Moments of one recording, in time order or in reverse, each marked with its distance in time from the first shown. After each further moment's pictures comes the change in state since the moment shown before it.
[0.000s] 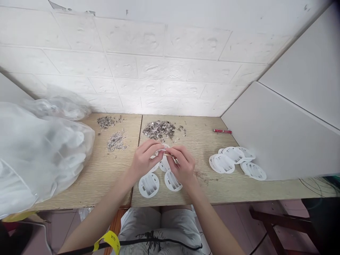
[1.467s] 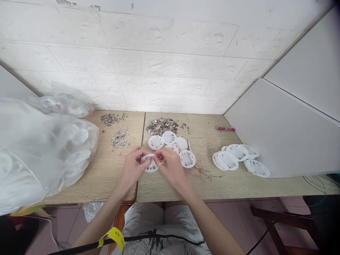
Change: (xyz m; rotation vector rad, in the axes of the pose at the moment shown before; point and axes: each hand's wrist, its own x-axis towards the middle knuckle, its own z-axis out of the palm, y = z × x) left_hand -0.040 0.003 -0.032 -0.183 -0.079 -0.710; right_hand 0.001 -0.038 0.026 0.122 -0.365 0.361
